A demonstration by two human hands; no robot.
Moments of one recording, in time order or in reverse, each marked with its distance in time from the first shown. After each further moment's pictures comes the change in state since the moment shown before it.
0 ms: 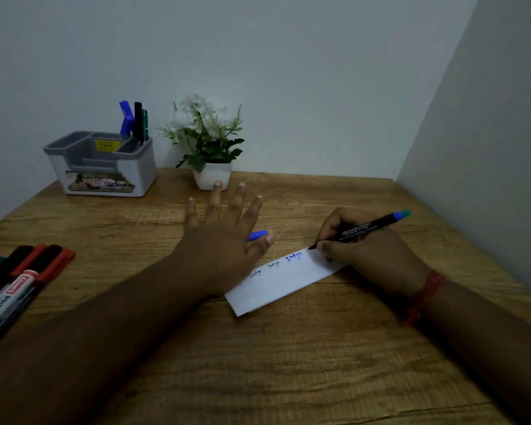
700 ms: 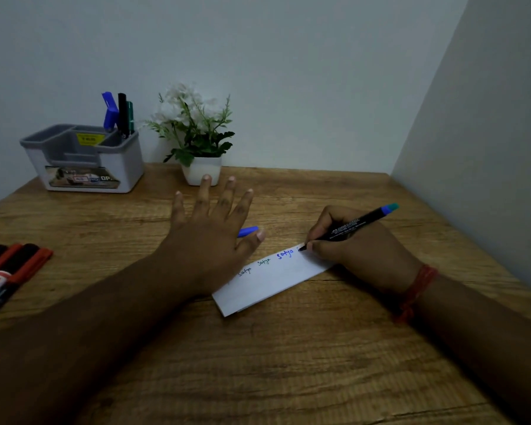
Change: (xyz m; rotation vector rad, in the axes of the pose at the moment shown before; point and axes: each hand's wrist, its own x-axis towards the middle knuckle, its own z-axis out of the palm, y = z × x) left_hand 0.004 -0.002 0.005 0.014 0.028 -0.007; right_hand 0.004 0.008 0.001 -0.029 -0.004 0.020
